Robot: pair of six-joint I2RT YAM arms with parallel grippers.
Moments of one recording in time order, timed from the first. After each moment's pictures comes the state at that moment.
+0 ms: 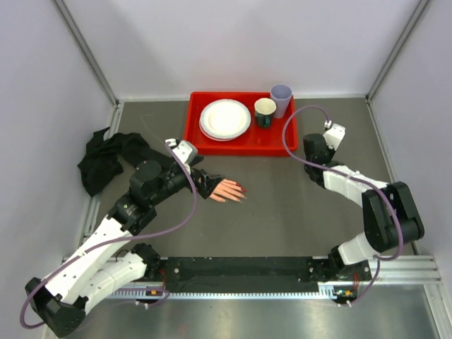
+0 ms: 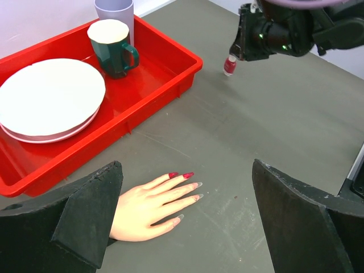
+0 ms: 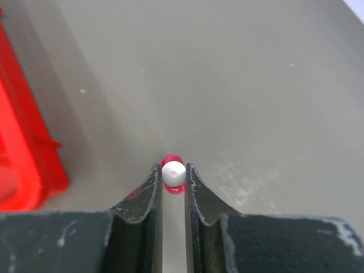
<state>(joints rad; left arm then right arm) -0.62 0.77 0.75 -0.08 0.24 -0.06 0.30 1.48 0.76 0.08 0.71 0.49</state>
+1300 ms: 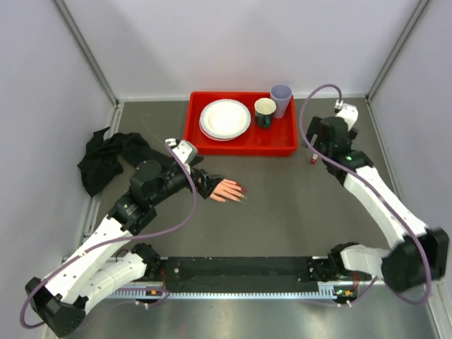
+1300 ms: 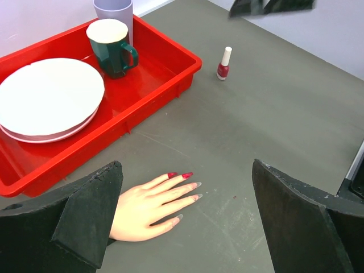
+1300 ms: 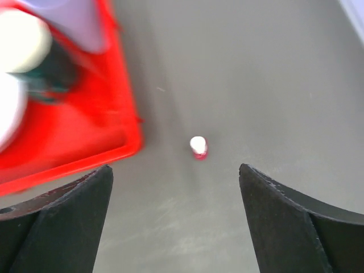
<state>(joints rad) -0.62 0.77 0.75 -0.08 0.24 -0.06 0.31 1.28 0.99 -0.31 0.50 0.45</state>
